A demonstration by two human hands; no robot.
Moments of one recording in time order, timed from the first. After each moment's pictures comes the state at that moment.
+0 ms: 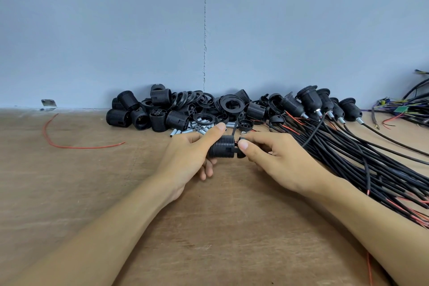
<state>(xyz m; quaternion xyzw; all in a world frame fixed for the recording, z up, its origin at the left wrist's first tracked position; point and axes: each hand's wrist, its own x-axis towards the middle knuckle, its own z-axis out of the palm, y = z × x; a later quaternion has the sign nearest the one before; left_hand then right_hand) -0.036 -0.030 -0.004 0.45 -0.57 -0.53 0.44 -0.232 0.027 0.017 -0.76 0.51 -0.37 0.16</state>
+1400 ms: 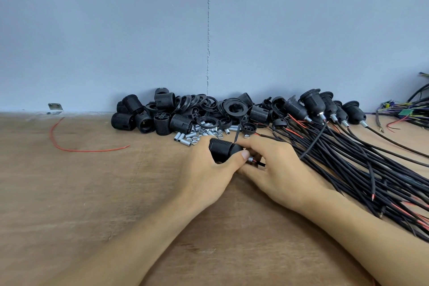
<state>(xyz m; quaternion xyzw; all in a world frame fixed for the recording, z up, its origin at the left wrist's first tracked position) -0.053 -0.004 -0.013 0.47 -0.66 -0.35 0.47 -0.221 0.028 0.003 -0.80 0.47 -0.38 0.01</state>
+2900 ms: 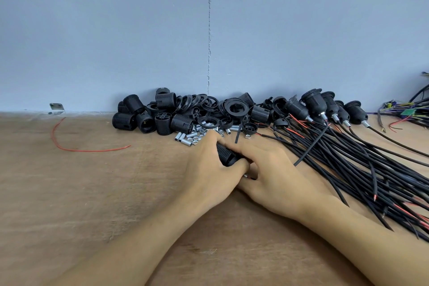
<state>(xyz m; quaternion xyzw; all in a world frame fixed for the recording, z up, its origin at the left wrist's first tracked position) -0.063 0.001 -0.006 0.50 -0.67 -0.32 0.44 -0.208 0.031 -0.002 -0.81 0.46 -0.36 0.03</state>
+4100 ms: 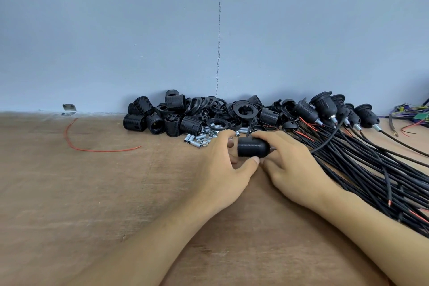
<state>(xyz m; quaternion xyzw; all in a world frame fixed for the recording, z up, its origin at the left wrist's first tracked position) -0.060 -0.006 -0.016 0.46 -0.71 -0.31 0.44 -0.234 0.016 -0.005 -0.75 0.55 -0.36 -0.02</state>
